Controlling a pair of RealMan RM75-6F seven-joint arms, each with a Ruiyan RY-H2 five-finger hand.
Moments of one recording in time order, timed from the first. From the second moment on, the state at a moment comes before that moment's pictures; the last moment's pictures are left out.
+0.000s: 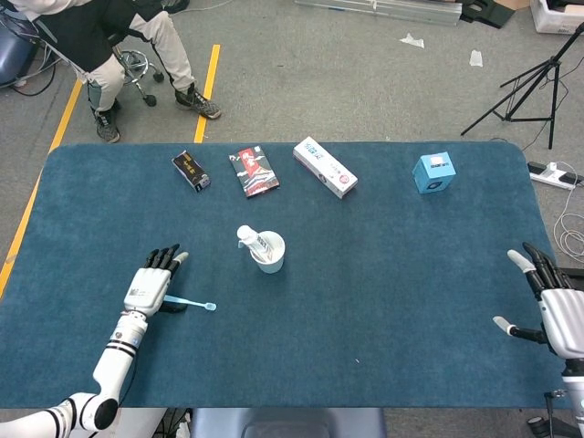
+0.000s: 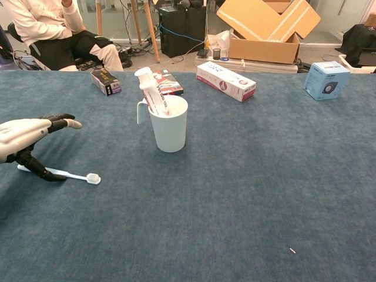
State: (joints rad) left arm -0.50 -1.64 -0.12 -1.22 1.22 1.04 0.22; right arm 0.08 -1.00 0.06 -1.65 -1.50 1.47 0.17
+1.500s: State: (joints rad) left arm -0.51 -1.57 -0.19 -1.44 0.94 1.01 0.35; right arm 0.06 -0.99 0.07 -1.65 -1.51 1.48 0.20
